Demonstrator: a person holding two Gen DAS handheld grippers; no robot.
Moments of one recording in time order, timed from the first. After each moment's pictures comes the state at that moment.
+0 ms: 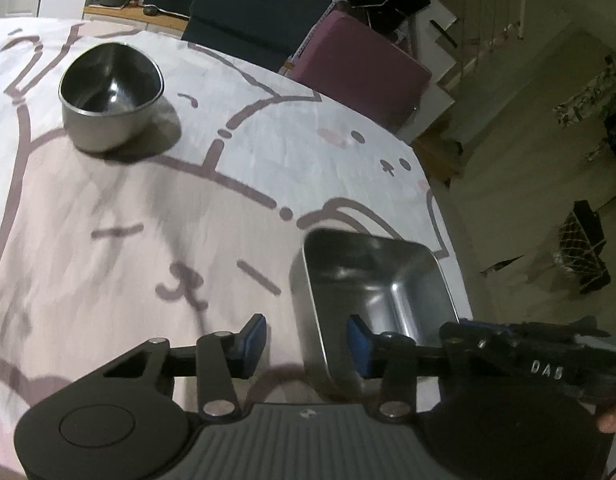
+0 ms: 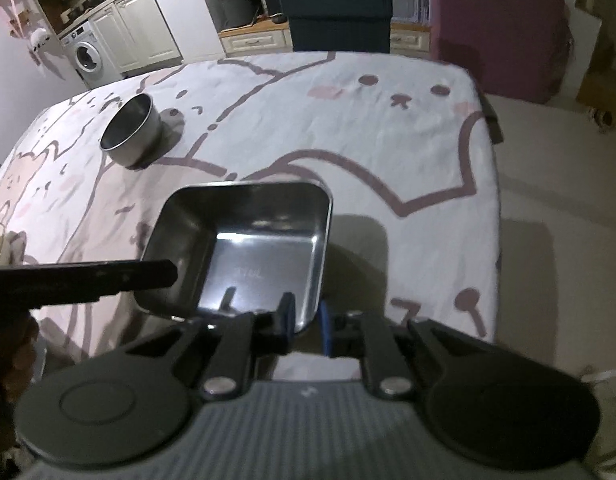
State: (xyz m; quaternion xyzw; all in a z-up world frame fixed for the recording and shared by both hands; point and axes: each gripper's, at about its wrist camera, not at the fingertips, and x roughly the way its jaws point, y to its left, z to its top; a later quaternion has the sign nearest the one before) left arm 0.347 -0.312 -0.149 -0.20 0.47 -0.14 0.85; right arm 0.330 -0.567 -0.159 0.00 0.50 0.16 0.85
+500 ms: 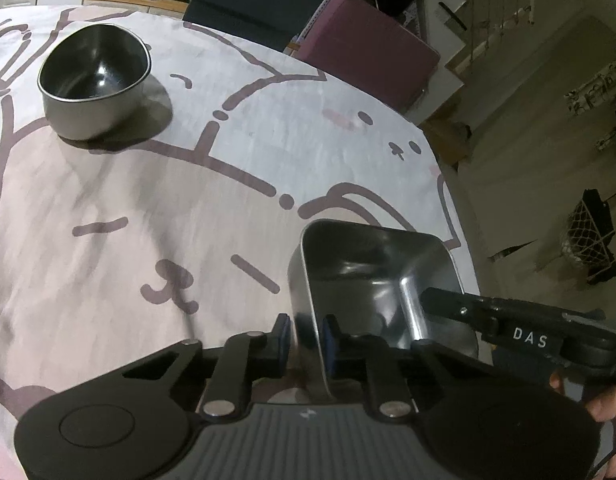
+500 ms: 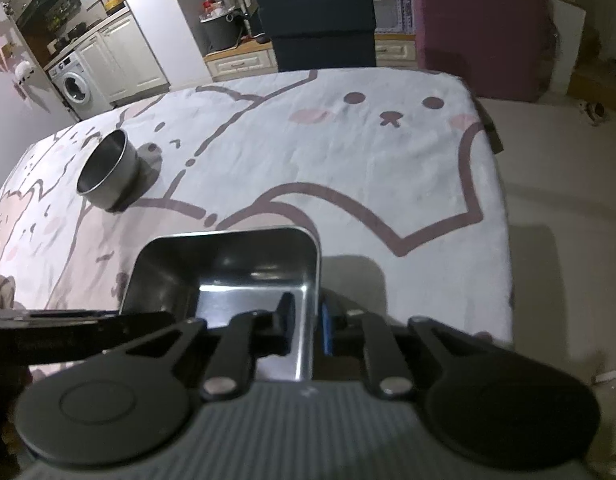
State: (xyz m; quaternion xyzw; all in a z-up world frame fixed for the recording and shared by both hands) left arm 0.362 -0.321 -0.159 -0.20 0.50 -0.14 0.83; right arm 0.356 -0.567 -0.174 0.04 0.48 0.15 0.86
